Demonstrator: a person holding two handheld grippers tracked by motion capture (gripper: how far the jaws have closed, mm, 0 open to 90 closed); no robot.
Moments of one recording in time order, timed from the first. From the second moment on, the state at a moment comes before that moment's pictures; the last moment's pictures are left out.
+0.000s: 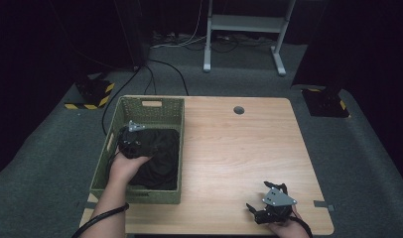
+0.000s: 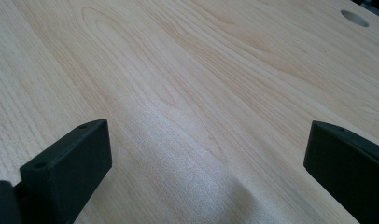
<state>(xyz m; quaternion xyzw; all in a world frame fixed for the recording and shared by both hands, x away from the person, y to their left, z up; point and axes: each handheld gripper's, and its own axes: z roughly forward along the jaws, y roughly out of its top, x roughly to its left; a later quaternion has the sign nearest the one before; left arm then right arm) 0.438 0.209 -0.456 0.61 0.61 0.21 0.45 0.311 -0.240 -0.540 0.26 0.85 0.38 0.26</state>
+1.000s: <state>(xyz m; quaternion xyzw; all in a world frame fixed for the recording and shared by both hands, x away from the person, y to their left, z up) 0.453 0.217 -0.491 0.63 0.66 0.18 0.37 0.311 -0.241 -0.540 0.26 0.85 0.39 0.26</state>
